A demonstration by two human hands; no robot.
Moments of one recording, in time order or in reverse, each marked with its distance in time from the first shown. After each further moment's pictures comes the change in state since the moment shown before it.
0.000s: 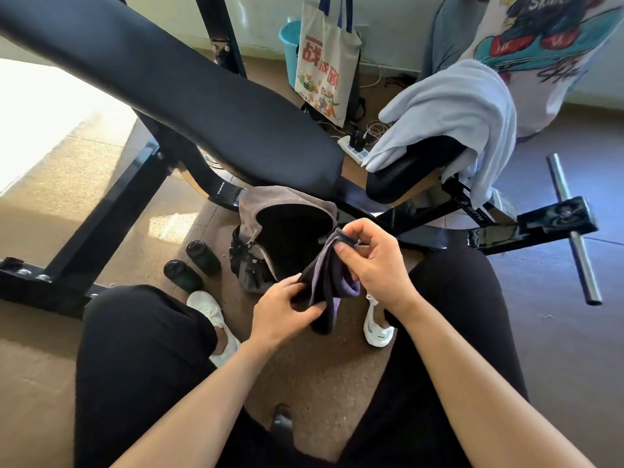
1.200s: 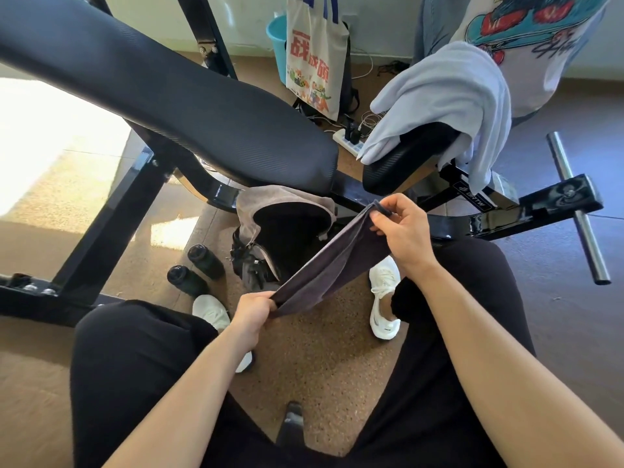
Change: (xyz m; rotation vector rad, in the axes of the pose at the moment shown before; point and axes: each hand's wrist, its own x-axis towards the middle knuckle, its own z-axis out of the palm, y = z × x) left_hand 0.014 -0.024 -0.024 -0.553 -0.099 -0.707; right_hand 0.038 0.038 -0.045 -0.074 0.320 0.152
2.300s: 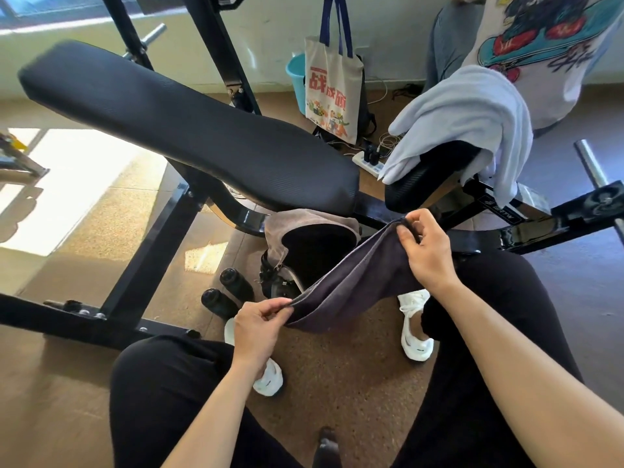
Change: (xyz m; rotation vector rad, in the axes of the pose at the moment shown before) left_hand -0.037 0.007 -0.045 0.226 0.342 0.596; right_hand -0.003 0.007 0.009 -0.128 0.051 -0.145
